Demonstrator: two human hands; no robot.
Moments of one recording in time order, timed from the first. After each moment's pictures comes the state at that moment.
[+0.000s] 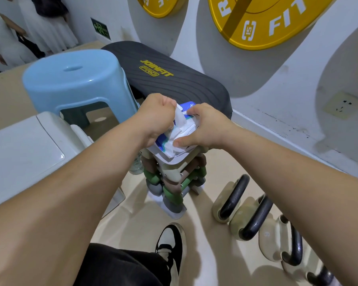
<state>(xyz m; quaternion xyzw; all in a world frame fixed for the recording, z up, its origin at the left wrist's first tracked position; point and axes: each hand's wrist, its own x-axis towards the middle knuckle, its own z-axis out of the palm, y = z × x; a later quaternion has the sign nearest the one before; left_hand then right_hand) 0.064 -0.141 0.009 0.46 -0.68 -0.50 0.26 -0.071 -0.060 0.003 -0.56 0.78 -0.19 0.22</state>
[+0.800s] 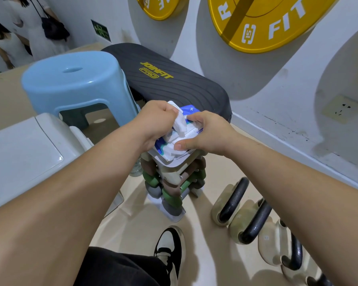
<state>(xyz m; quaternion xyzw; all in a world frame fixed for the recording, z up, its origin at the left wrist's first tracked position) 0.065 -0.139 0.009 0.50 -0.66 -0.52 0.23 -0.079 -0.057 -0.016 -0.54 0.76 -0.25 0.26</state>
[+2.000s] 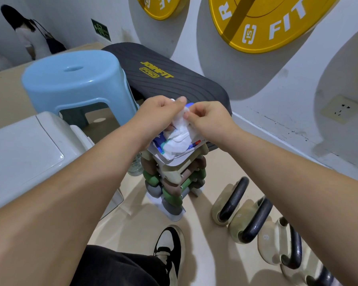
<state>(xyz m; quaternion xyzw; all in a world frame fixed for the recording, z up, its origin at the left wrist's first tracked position) 0.076 -0.136 0.016 0.45 -0.68 -0.52 0.25 -0.071 -0.069 -0.005 -0.49 0.74 -0.39 0.24</state>
